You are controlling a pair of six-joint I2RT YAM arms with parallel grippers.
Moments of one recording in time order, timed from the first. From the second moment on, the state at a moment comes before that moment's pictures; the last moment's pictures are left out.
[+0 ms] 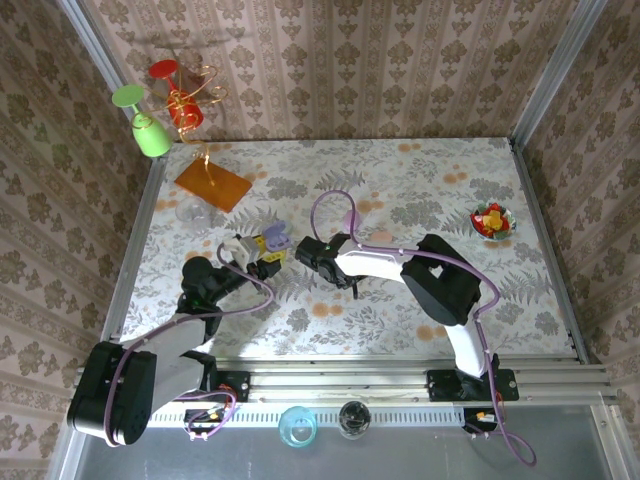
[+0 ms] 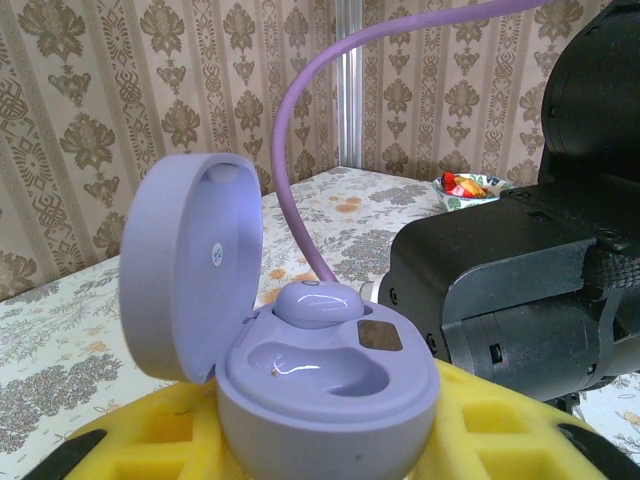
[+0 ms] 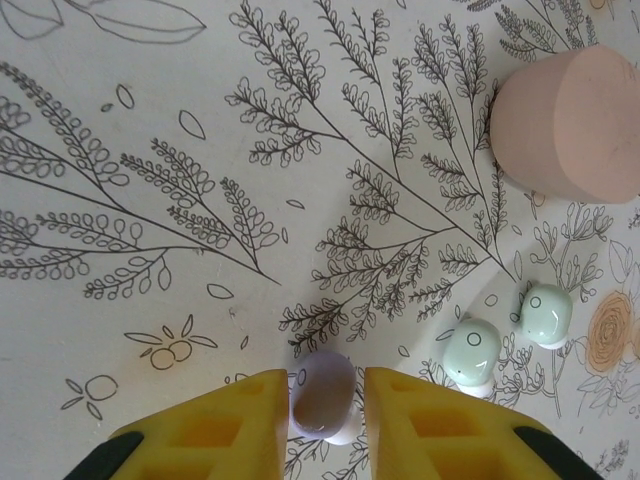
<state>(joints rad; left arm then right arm) -0.31 1.07 0.17 0.93 0.69 0.02 0.88 2.05 1.39 -0.90 0.59 0.50</state>
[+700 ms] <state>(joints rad) -0.31 1.07 0.17 0.93 0.69 0.03 0.88 2.08 1.41 -0.93 0.60 0.50</state>
